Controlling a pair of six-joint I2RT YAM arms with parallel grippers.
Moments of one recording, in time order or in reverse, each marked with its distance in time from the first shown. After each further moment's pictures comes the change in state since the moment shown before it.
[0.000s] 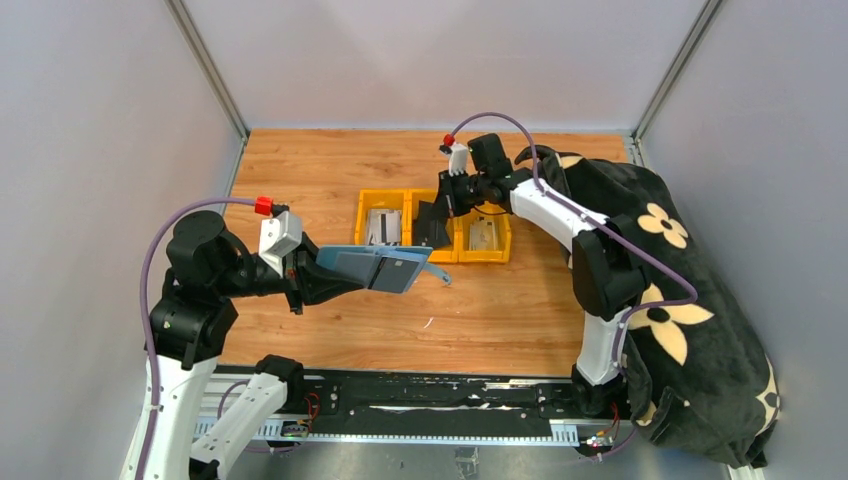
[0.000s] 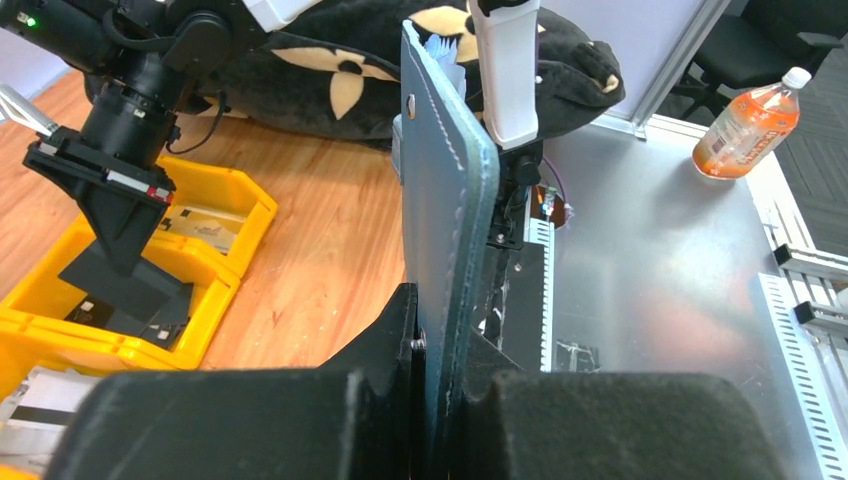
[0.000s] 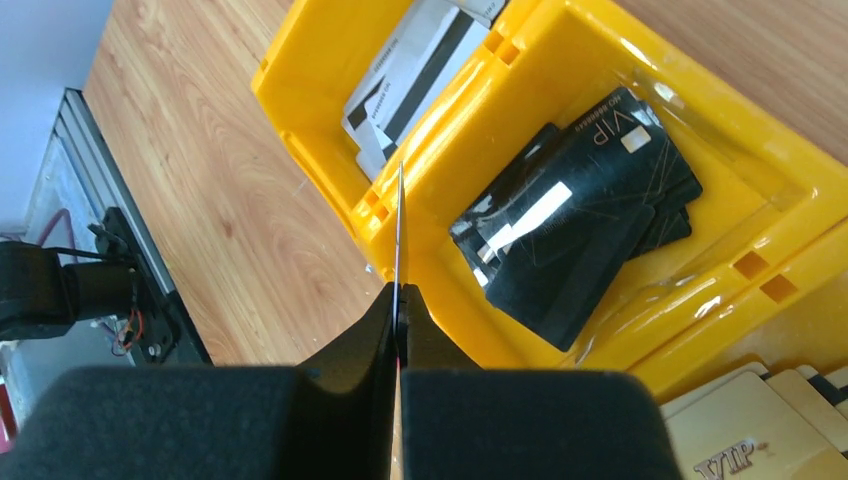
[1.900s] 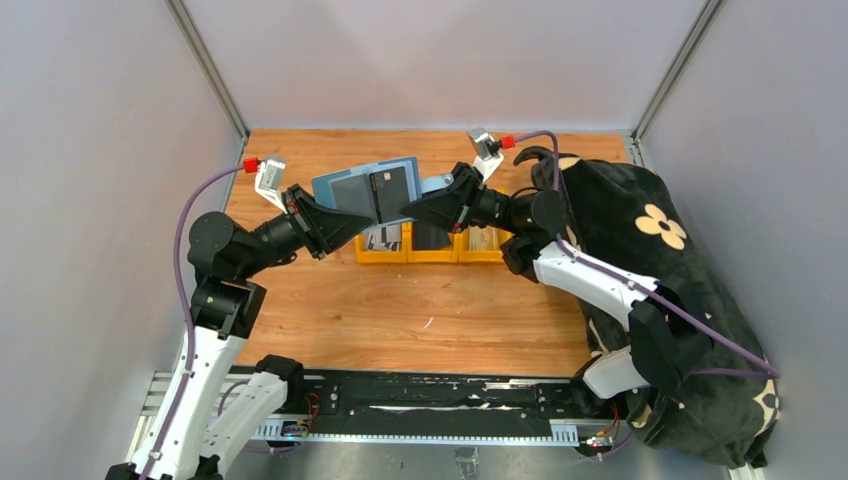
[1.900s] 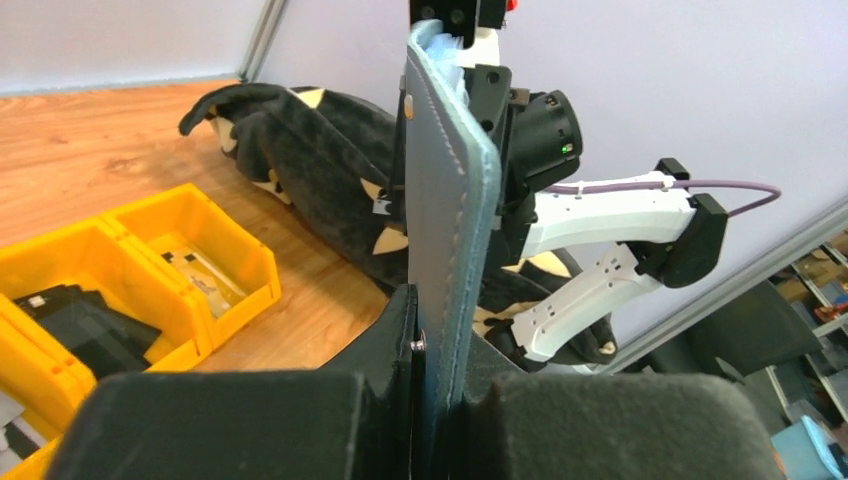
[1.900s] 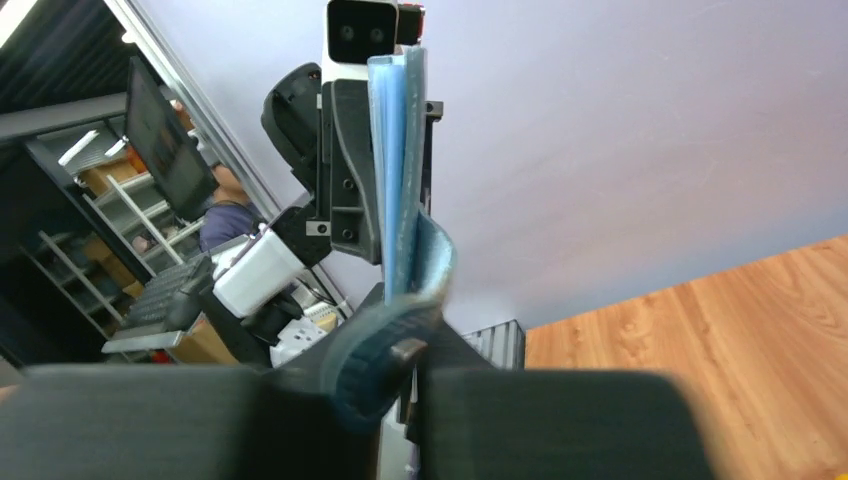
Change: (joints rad) left arm 0.000 0.032 -0.245 0.711 -0.377 -0.778; right arm 0.203 -0.463 -0.537 1.468 -0.136 0.827
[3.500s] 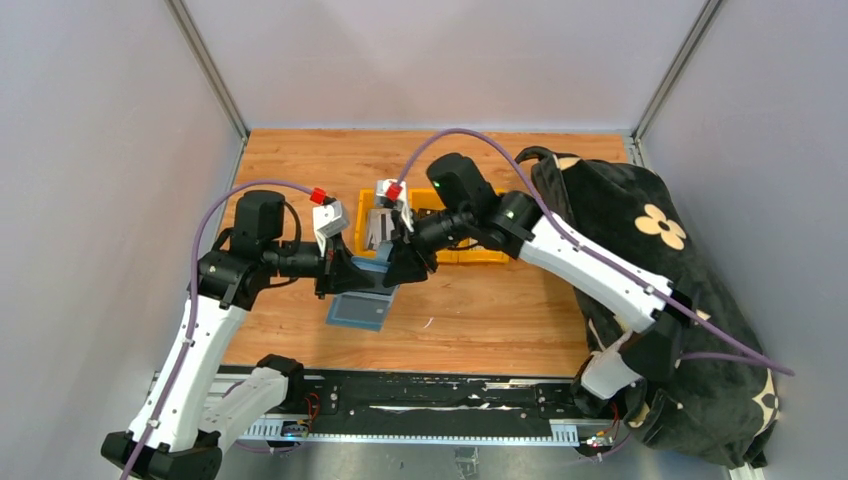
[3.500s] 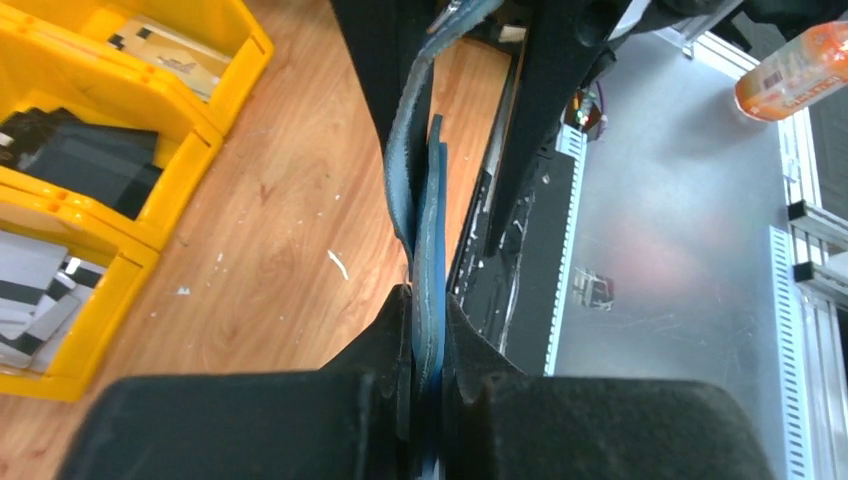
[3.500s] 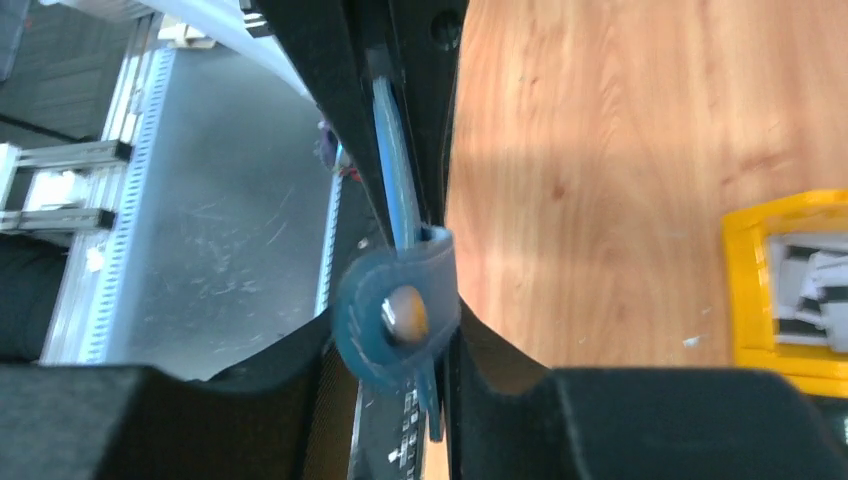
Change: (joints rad) left arm -0.025 0.161 0.157 -0.939 0.275 1.043; right arm 0.245 0.140 0.699 -1.871 -0.039 -1.159
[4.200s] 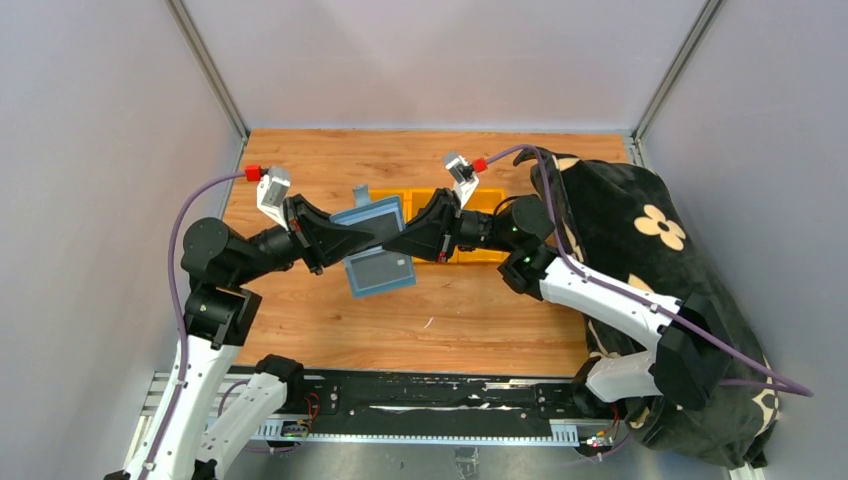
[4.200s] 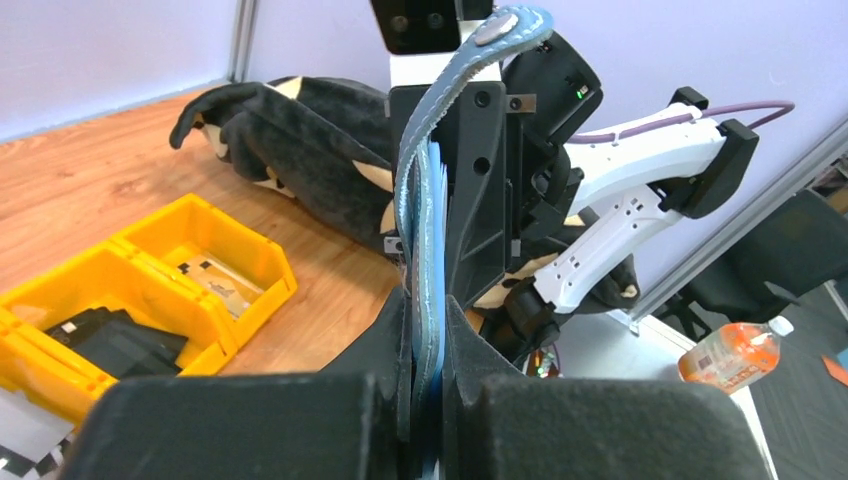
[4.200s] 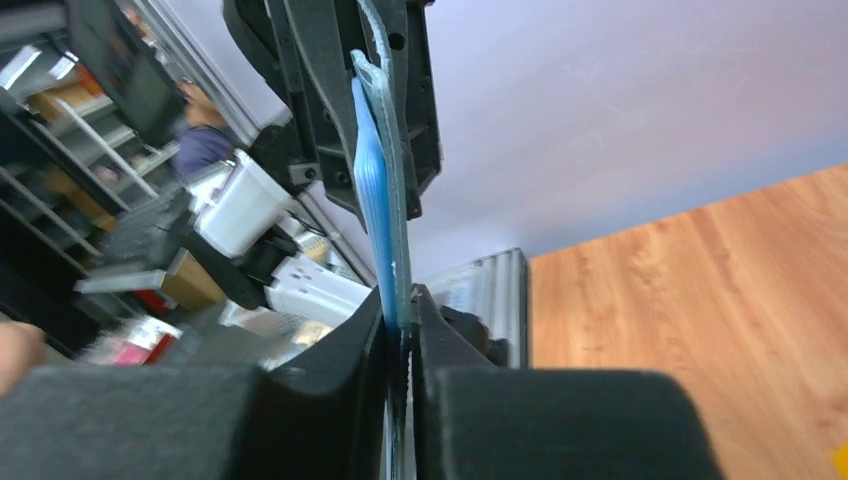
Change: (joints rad) left arm 0.000 -0.190 -0.147 0.855 -0.196 -0.865; right arm -0.087 -0.254 -0.688 1.471 0.075 0.894
